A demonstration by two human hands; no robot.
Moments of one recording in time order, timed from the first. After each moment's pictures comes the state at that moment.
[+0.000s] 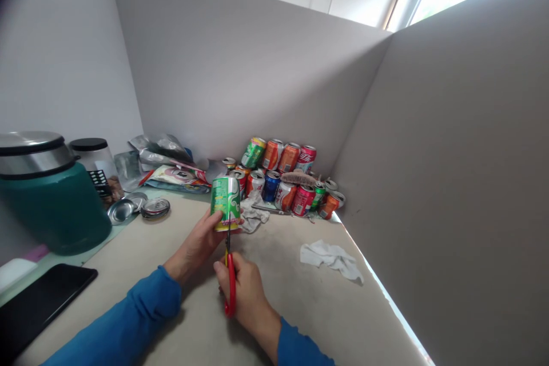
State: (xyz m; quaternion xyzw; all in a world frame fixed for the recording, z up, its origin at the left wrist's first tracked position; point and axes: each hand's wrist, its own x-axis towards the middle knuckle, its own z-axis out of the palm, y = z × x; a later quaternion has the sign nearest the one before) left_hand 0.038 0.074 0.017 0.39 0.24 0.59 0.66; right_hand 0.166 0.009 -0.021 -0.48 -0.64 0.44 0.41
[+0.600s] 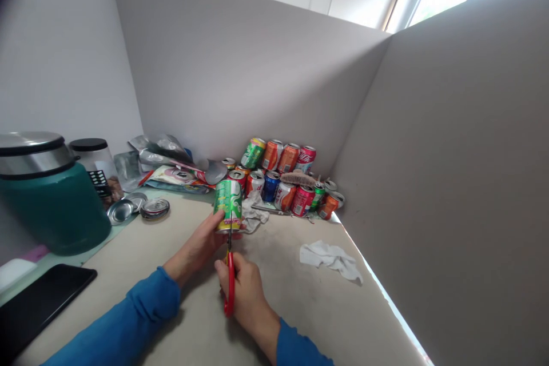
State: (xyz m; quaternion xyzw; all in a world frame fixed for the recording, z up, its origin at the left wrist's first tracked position) left_hand 0.041 0.076 0.011 0.39 0.27 0.56 0.68; right_hand 0.164 0.006 -0.012 -0.50 -0.63 0.44 0.41
